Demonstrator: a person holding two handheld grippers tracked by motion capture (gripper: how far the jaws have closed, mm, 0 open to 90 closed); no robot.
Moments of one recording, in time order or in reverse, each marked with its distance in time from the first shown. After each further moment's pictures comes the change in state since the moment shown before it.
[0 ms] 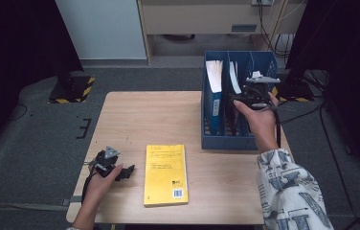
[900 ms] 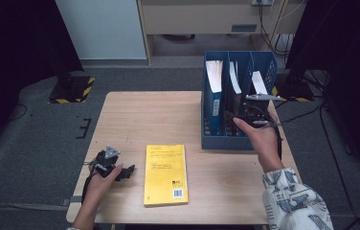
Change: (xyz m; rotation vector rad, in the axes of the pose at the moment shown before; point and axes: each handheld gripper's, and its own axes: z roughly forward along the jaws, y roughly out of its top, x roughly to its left) left arm -0.001 0.000 0.000 -0.002 0.001 -0.004; right arm 0.009 -0.043 -0.015 0.059 0.092 0.022
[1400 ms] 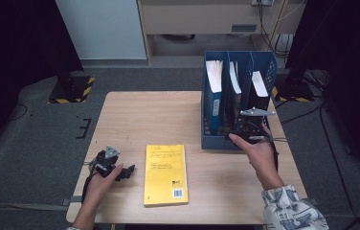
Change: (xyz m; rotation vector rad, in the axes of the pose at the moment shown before) left arm 0.000 0.000 0.000 0.002 0.000 0.000; right arm 0.021 -0.039 -0.001 0.027 0.102 -0.012
